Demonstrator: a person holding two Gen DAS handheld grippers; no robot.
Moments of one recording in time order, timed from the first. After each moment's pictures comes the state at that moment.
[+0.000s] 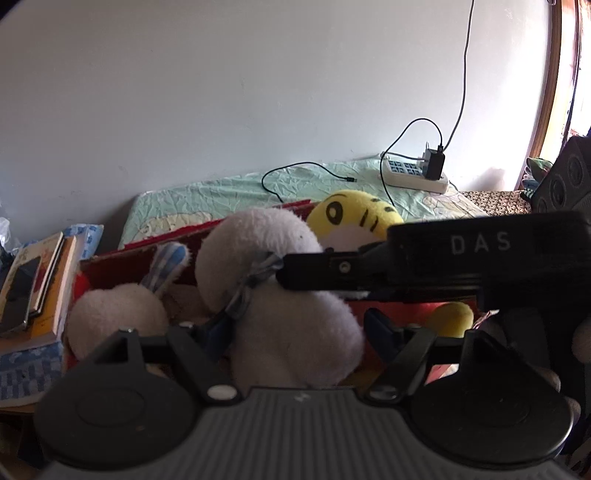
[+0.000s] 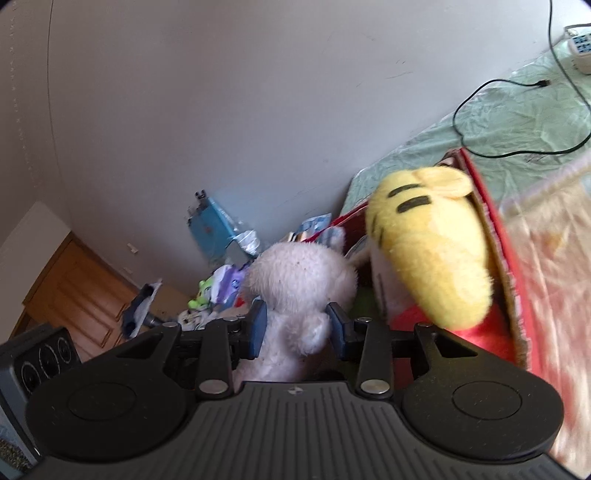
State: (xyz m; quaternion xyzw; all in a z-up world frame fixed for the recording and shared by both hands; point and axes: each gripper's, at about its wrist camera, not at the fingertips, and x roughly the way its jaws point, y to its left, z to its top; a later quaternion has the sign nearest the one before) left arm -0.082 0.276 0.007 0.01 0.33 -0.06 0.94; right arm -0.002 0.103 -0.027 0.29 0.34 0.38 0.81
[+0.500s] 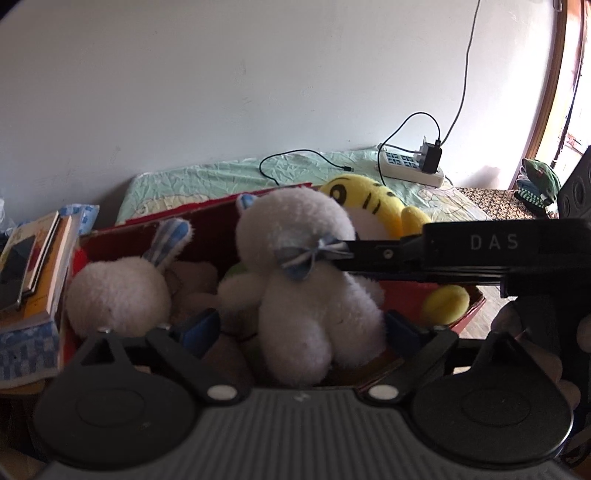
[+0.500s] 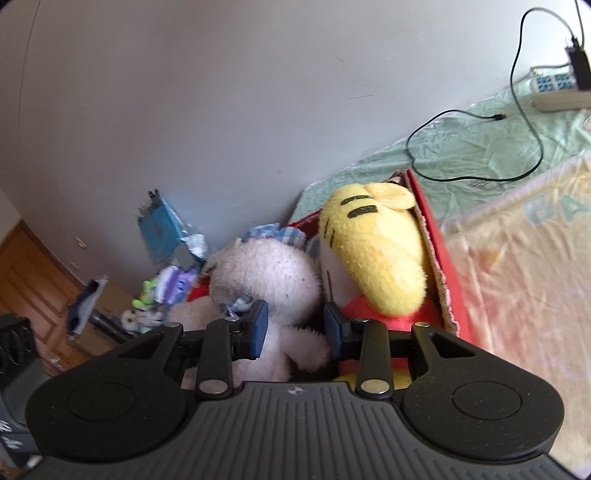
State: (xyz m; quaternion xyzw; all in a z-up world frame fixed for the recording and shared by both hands) left arm -0.092 0.286 0.005 -0.02 0.35 -0.07 0.94; right arm -0.018 0.103 -0.020 0.22 0.34 0.30 0.86
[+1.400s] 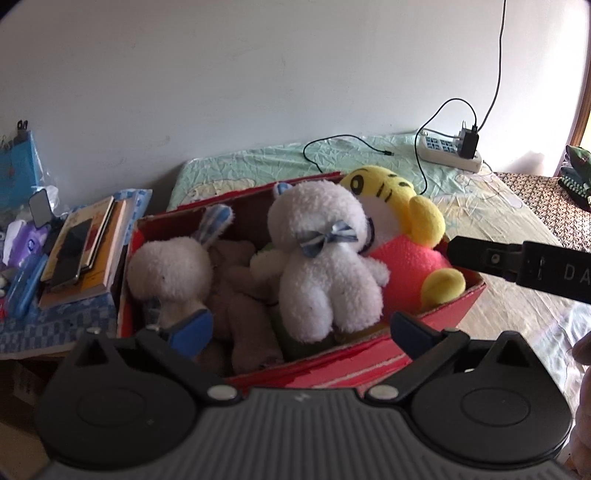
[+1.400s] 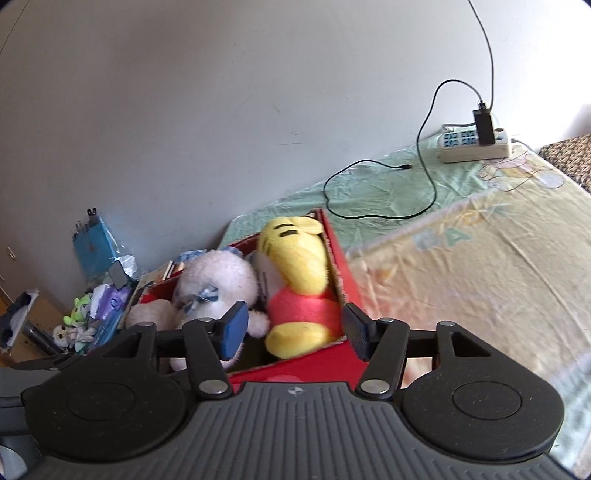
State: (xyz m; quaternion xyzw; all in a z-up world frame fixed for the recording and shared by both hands) left arm -0.118 0.261 0.032 0.01 0.39 0.03 0.92; right arm -0.074 0.065 0.008 0.18 0.31 0.16 0.92
